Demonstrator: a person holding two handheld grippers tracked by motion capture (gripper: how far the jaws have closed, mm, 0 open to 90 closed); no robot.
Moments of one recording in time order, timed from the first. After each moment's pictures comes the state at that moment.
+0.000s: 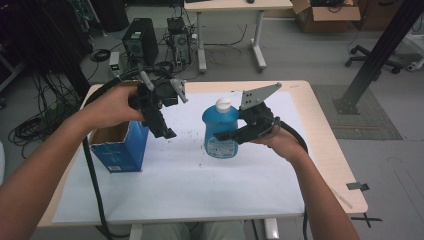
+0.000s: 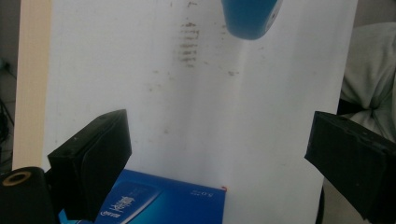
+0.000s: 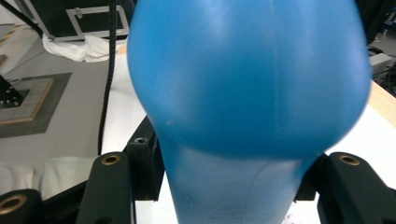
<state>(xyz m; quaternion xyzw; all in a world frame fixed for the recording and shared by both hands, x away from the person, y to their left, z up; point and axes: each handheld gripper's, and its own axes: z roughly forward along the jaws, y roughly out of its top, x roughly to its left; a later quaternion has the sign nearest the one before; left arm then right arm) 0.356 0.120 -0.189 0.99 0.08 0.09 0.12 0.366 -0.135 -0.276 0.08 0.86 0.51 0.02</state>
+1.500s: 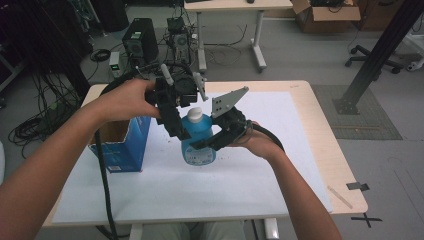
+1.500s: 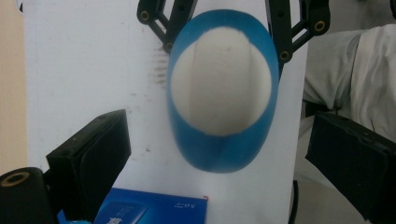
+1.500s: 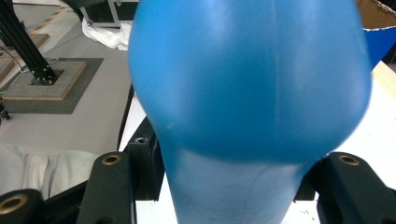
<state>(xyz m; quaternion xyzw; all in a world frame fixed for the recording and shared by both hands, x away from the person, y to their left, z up) 0.348 0.080 -0.167 0.99 0.05 0.05 0.11 0.367 -0.075 -0.287 0.00 0.87 0.50 -0.01</state>
